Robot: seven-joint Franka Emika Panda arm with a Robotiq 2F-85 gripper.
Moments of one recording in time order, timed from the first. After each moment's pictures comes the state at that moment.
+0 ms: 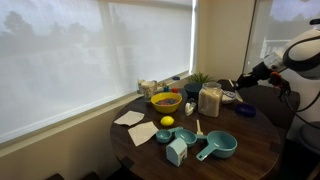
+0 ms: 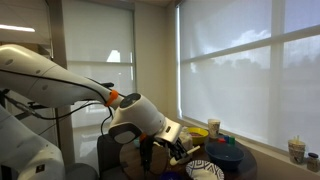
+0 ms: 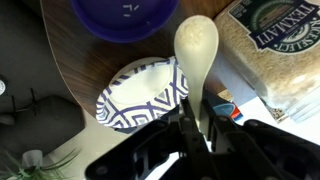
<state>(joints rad) 0.24 -0.56 -0.56 -2.74 0.23 2.95 -0.07</state>
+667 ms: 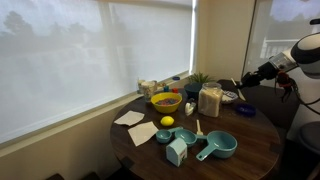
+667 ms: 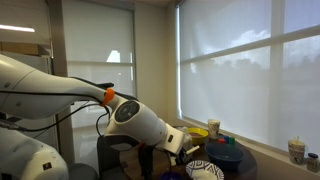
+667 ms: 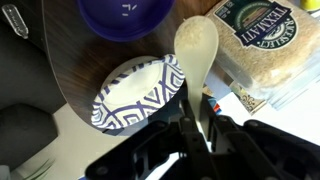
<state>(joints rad) 0.40 -0.69 -0.79 -2.74 0.30 2.90 -0.26</state>
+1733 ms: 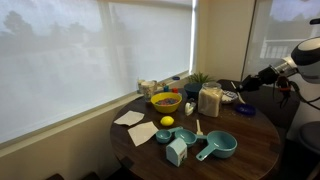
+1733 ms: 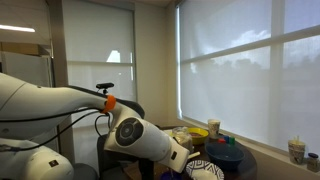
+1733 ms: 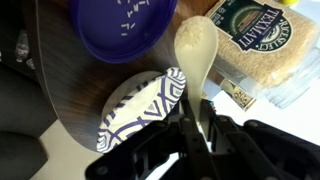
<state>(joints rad) 0.56 -0.78 -1.02 -2.75 0.31 2.90 -0.31</state>
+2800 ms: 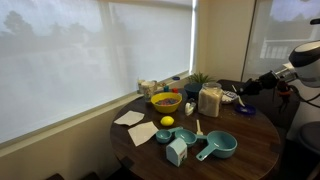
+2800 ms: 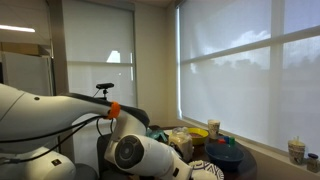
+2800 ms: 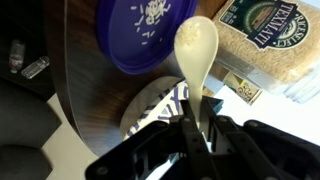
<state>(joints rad) 0.62 -0.81 -1.14 -2.74 0.42 2.92 -0.43</state>
